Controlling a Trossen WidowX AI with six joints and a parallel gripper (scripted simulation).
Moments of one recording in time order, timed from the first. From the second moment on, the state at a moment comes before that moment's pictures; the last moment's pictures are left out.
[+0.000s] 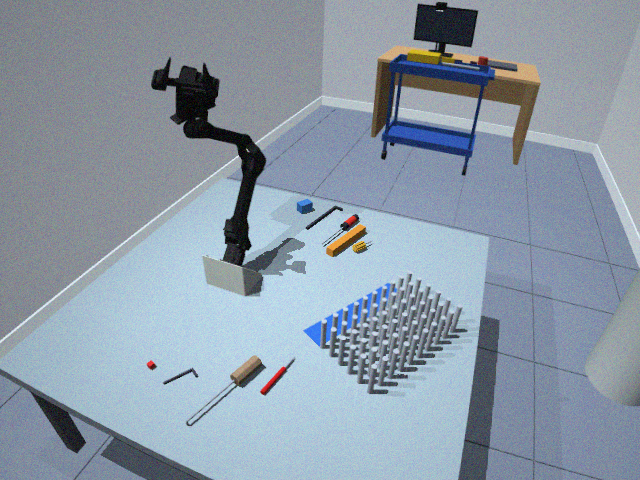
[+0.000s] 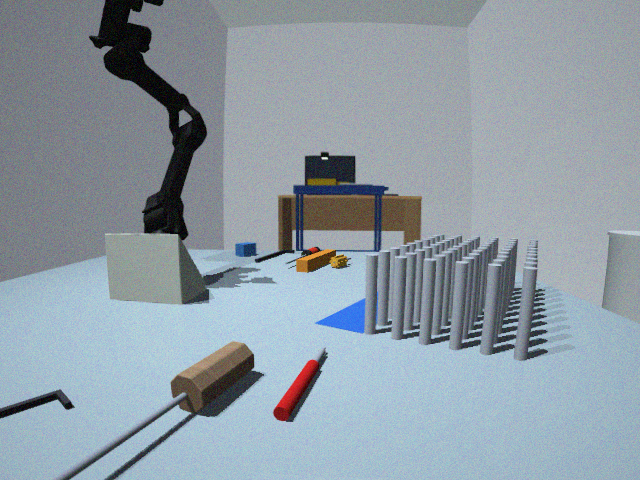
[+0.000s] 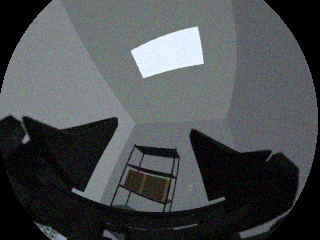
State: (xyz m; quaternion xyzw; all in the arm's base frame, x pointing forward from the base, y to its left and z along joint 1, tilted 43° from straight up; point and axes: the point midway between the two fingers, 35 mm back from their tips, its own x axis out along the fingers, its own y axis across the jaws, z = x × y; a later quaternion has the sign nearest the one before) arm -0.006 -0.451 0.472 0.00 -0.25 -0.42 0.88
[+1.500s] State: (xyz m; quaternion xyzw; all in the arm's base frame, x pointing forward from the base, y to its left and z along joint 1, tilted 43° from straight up) arm 0.439 -0.019 0.173 0.17 0.16 0.10 0.97
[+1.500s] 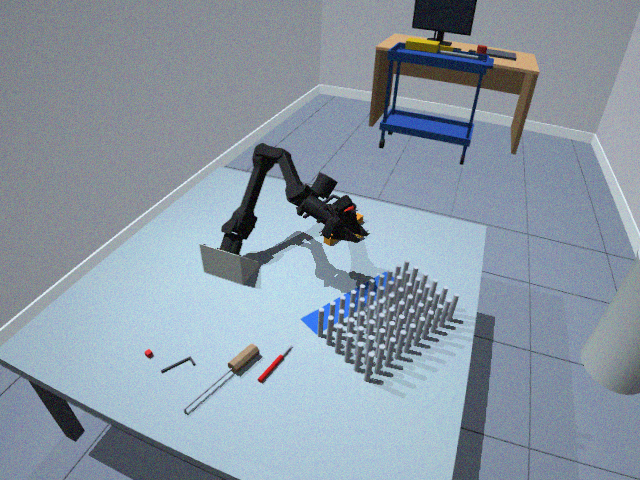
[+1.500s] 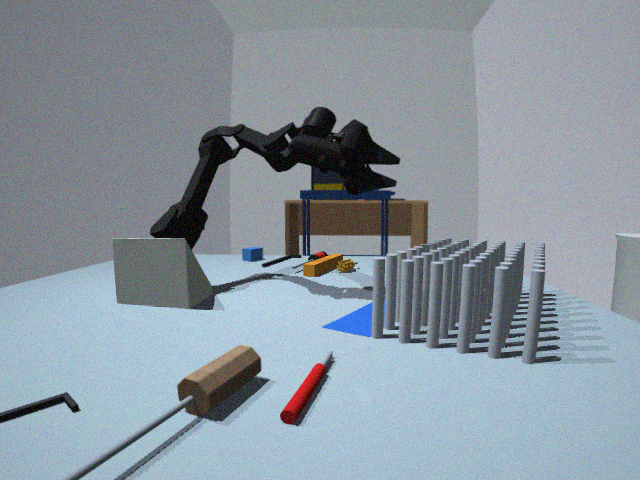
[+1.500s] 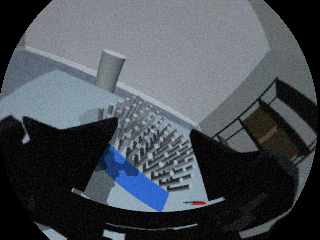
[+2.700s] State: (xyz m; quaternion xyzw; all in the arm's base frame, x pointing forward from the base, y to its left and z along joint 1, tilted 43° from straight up) arm 0.422 0.047 0.138 0.14 0.22 0.16 0.95
